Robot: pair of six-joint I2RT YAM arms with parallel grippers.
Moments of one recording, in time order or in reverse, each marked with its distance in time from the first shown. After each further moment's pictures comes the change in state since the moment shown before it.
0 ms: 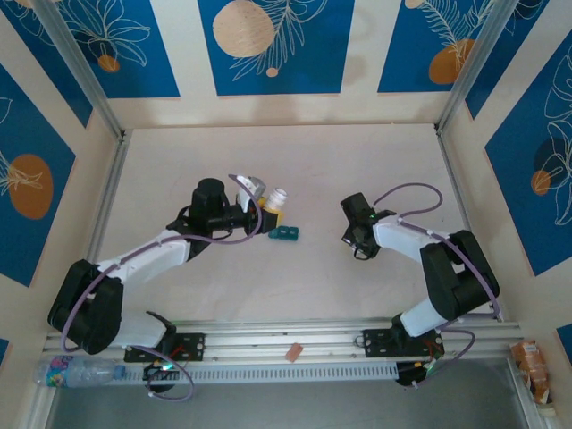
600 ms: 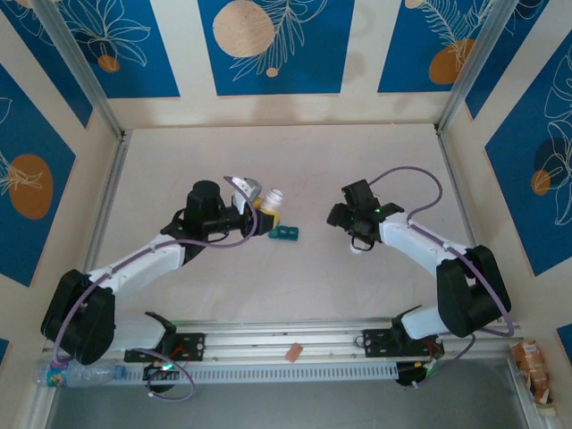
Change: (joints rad) left arm 0.005 -0.067 -0.023 -0.046 -0.024 0.016; right arm 0.014 -0.120 0.100 0.026 -0.148 -0.160
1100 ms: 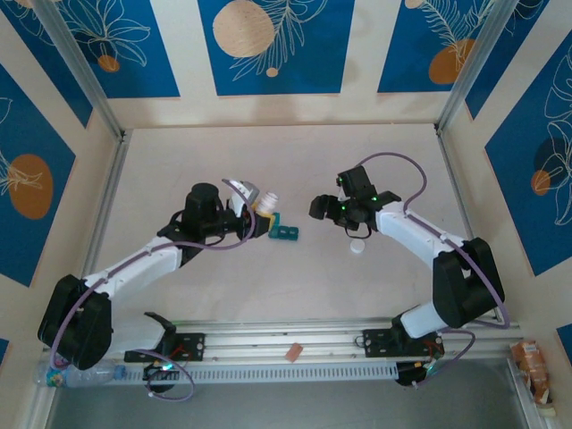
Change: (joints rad) left arm 0.006 -0.031 -0.014 -0.094 -0.078 0.036; right arm 0.000 0.062 0.116 0.020 -0.283 -0.177
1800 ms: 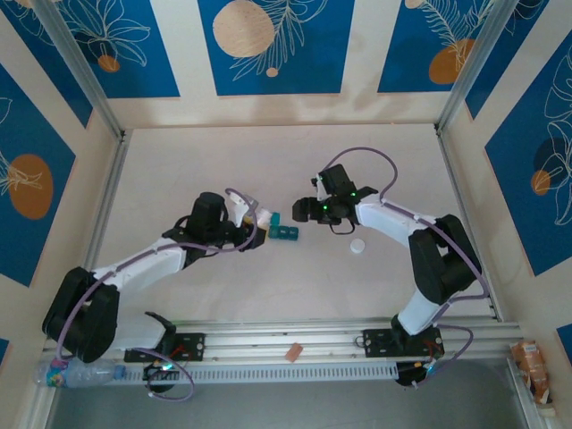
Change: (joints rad) left arm 0.000 0.063 -0.051 -0.122 -0.092 -0.022; right arm 0.084 0.197 0.088 0.099 -0.057 -0.160
